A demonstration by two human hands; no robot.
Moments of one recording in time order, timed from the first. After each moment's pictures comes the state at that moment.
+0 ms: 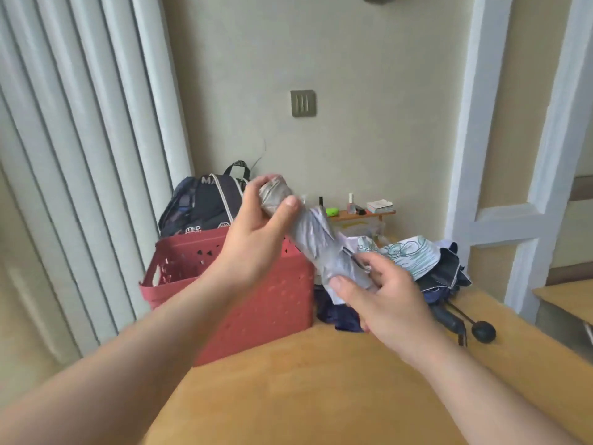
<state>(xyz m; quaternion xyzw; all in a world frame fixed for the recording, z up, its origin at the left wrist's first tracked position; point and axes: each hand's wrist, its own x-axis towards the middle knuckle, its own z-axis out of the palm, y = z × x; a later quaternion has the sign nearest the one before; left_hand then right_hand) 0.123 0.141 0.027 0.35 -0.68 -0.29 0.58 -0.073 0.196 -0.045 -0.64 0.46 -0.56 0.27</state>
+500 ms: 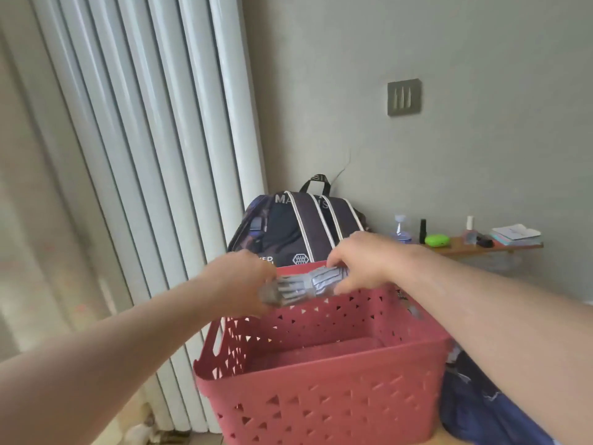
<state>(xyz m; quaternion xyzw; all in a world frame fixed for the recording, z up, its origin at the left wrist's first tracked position) 0.303 -0.053 0.032 0.60 -0.78 0.18 -0.04 0.055 -0.126 0.036 -0.90 0.44 -0.04 -0.03</state>
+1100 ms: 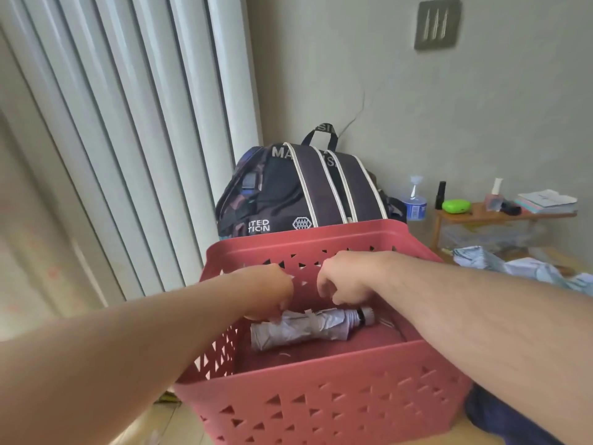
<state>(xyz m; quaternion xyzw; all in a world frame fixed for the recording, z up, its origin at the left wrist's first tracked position) 0.296 -0.135 -0.062 0.50 -0.83 0.08 -0.22 0.109 -0.186 -0.060 -0.89 0.44 0.14 0.02</state>
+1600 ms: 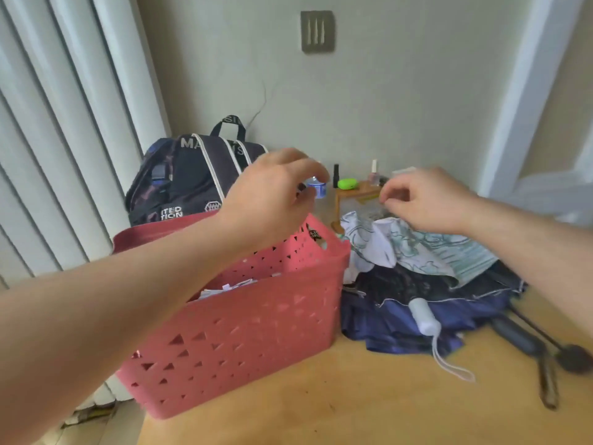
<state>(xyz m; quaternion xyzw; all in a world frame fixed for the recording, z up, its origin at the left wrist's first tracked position) 0.138 -0.051 0.023 0.34 -0.86 0.13 0.37 -0.145 -0.048 0.013 -0.75 0.61 -0.24 -0.02</state>
